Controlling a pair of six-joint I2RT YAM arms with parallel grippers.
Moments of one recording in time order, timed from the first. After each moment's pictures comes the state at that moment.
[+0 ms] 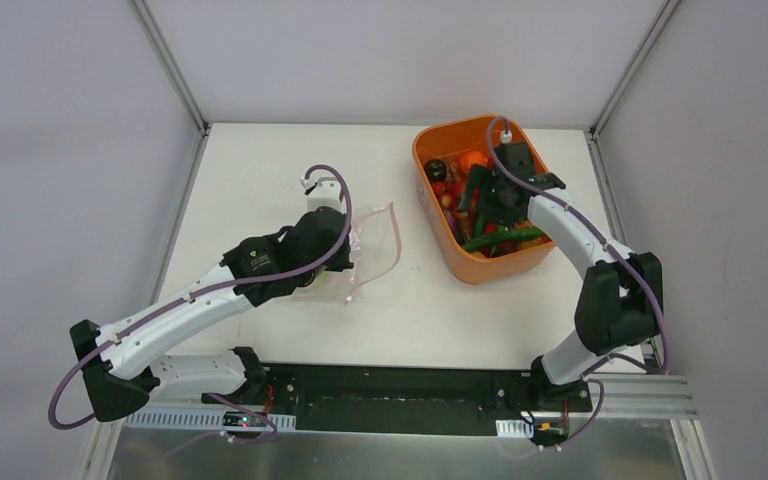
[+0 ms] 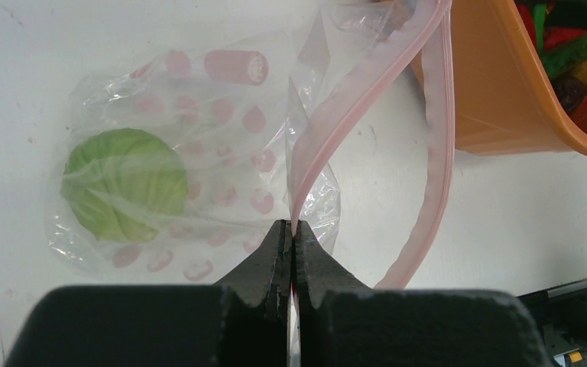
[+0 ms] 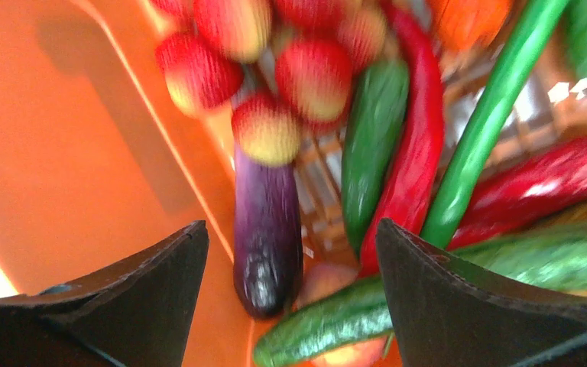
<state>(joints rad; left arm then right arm) -0.97 1.09 1.13 -0.75 -0.54 -0.66 0.30 1.60 1.29 -0.60 0.01 0.52</state>
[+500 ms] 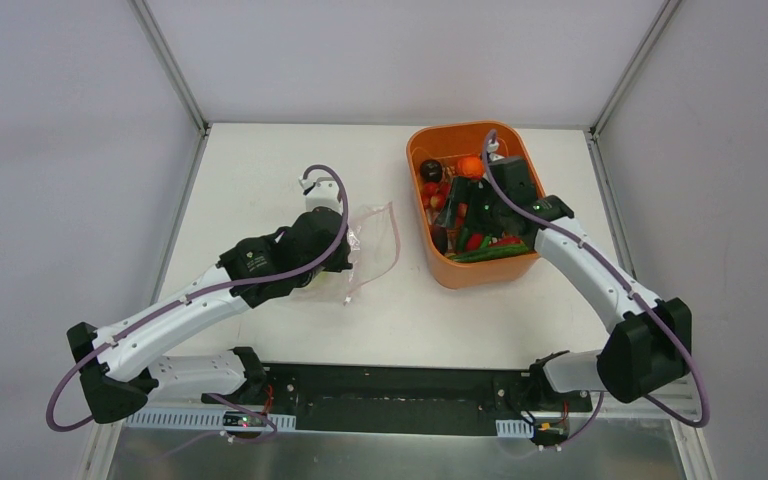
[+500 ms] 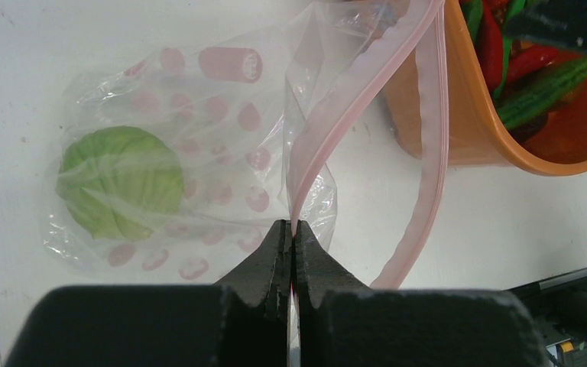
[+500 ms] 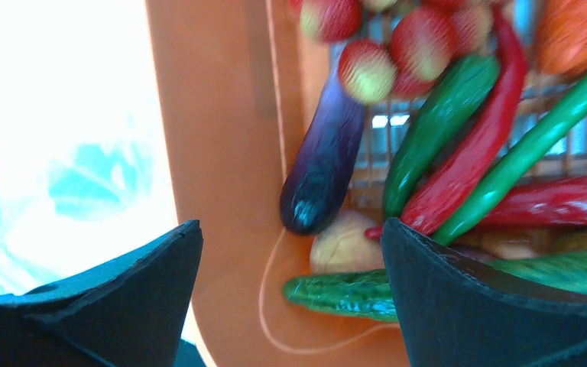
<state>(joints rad) -0.97 1.07 1.13 -0.75 -0.51 -0.66 0.42 1.36 1.14 -0.57 -0.13 0.52</state>
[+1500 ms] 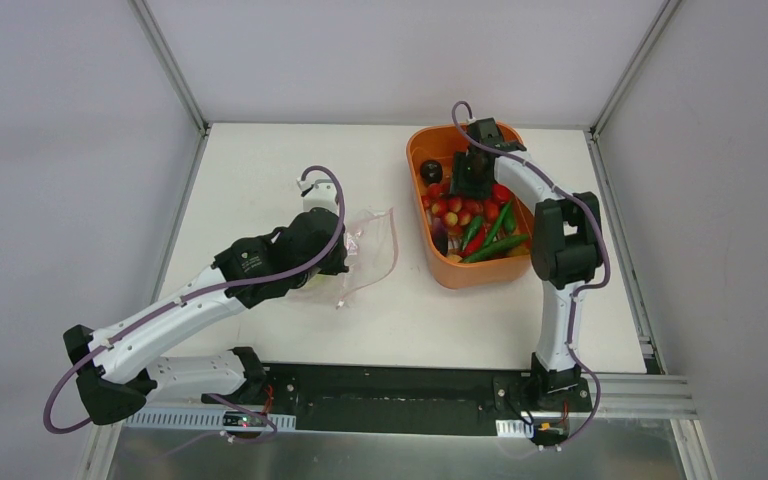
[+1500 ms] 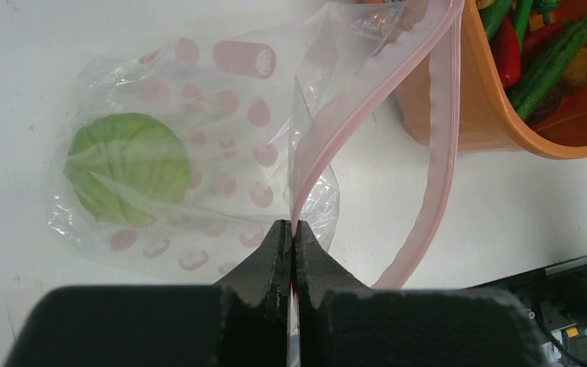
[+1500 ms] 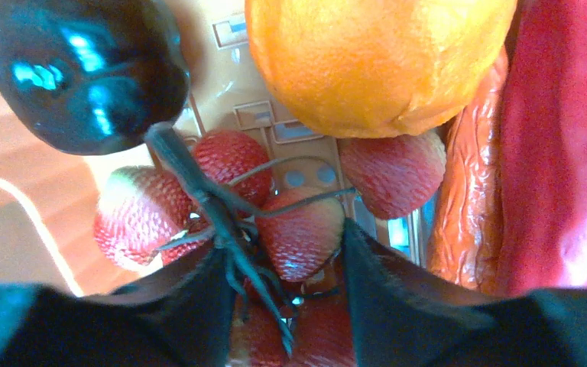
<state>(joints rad) -0.97 1.06 1.14 -0.81 -0.49 -0.66 0.29 2.10 1.70 -0.67 -0.03 0.34</state>
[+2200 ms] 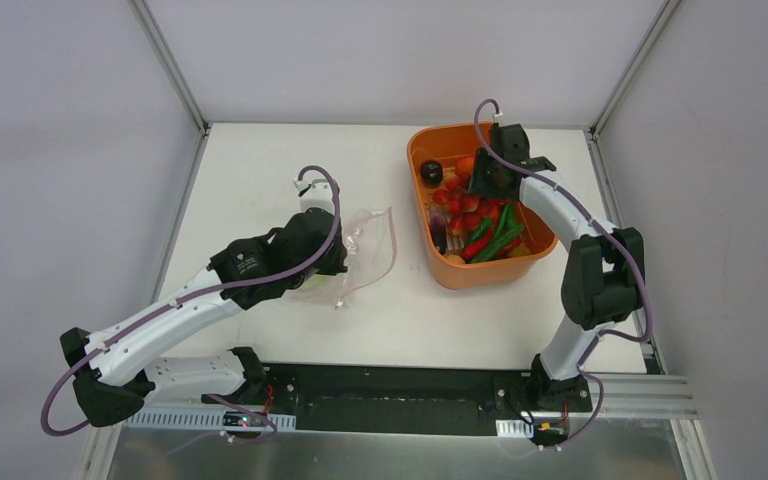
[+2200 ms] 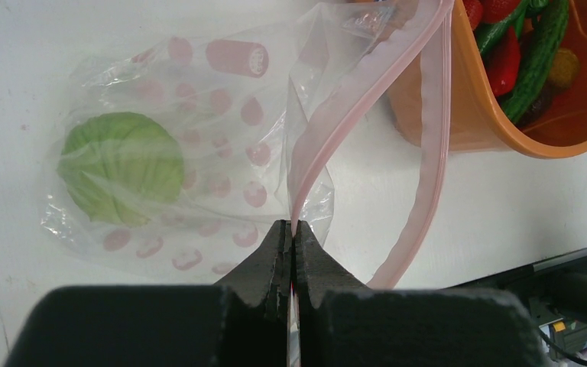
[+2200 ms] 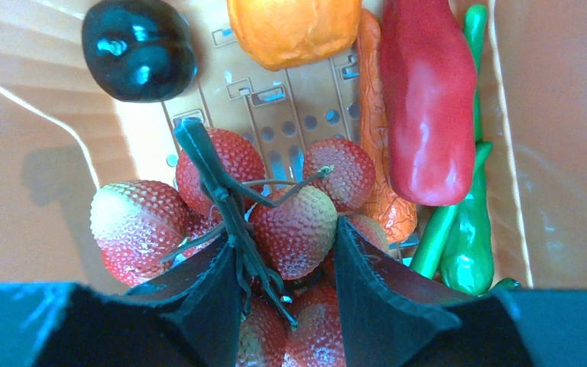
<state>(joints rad) -0.97 1.04 1.14 -0.81 -0.49 -0.67 0.28 1.75 1.41 -0.52 0.06 0.37</state>
